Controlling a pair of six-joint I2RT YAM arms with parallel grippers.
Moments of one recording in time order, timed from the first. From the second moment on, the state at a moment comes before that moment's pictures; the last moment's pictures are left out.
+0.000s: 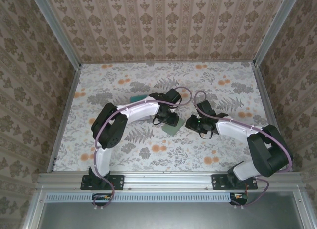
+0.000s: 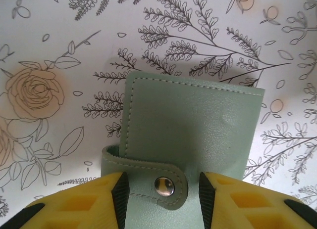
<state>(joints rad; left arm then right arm) -0.87 2.03 1.50 -0.75 0.10 -0.35 0.44 1.45 0.71 -0.27 -0.16 0.81</state>
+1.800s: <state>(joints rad) -0.72 1.91 1.24 -0.43 0.39 -0.46 0.42 1.72 0.74 0.13 -0.43 1.00</state>
